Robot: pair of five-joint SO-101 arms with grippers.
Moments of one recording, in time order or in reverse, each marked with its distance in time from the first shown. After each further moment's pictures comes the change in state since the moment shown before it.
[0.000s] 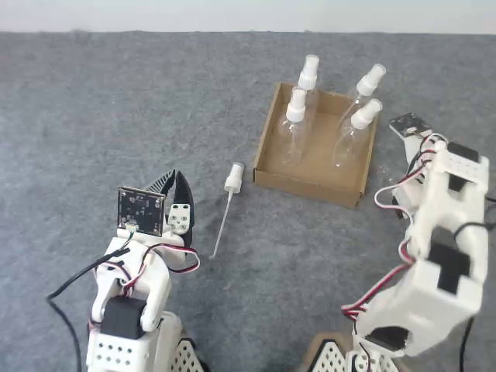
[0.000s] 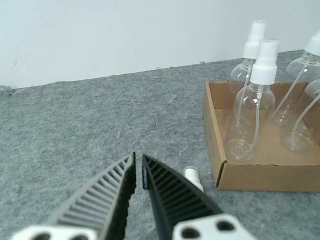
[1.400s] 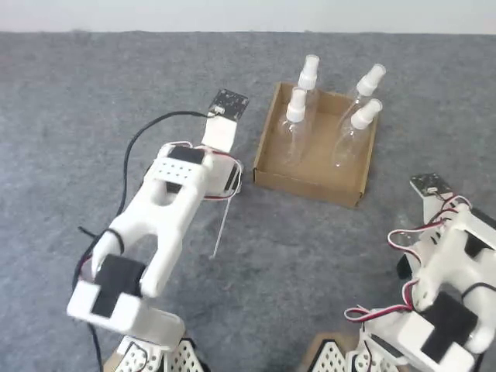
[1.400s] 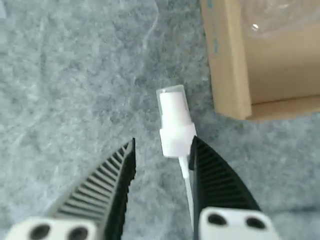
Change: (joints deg) left arm 5.4 102.9 -57.3 3.5 -5.7; right arm 14.8 -22.5 32.5 -5.5 6.0
